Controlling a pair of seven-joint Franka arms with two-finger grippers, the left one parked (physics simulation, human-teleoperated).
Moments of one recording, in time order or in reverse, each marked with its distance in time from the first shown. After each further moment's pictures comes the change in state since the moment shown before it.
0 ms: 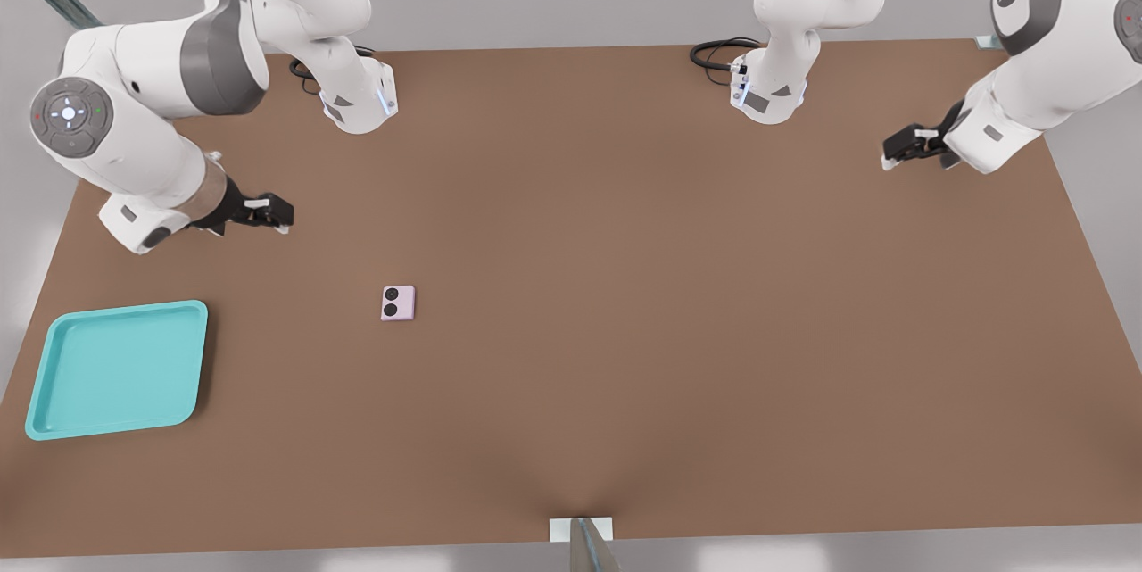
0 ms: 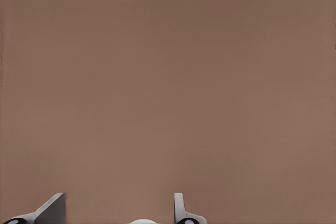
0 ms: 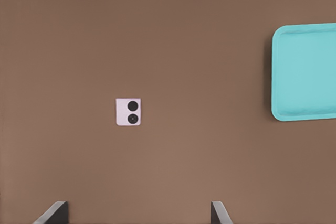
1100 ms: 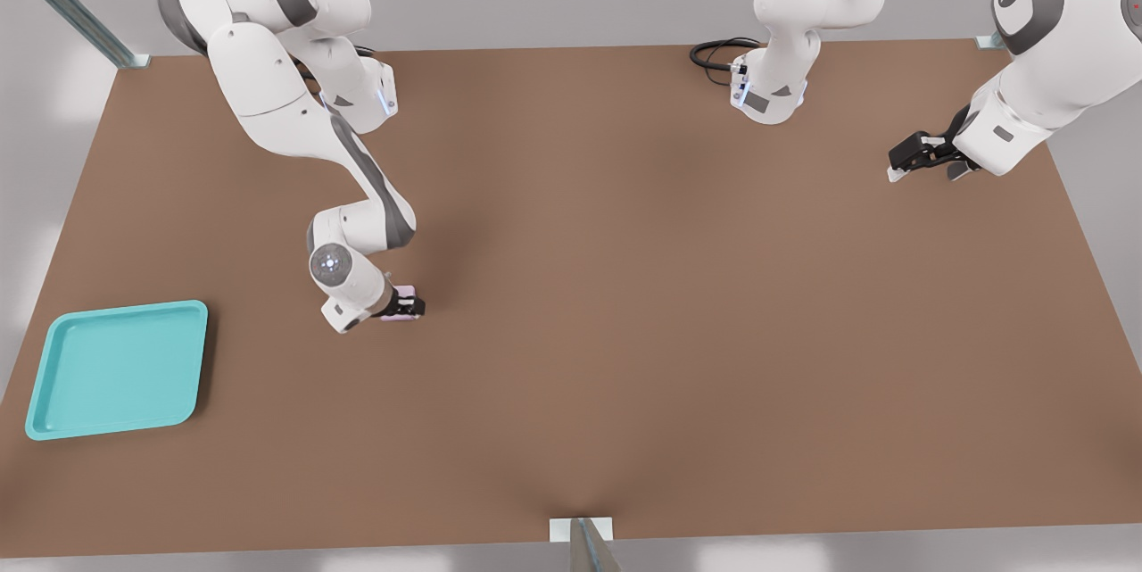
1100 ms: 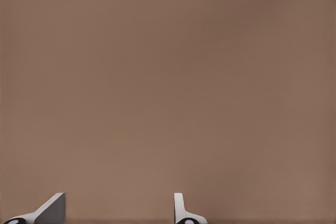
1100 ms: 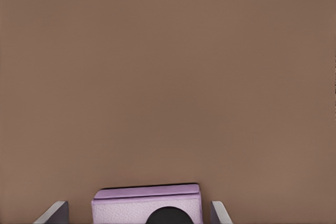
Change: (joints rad) arm -0.029 0.368 0.130 -0.733 0.017 1.195 0.203
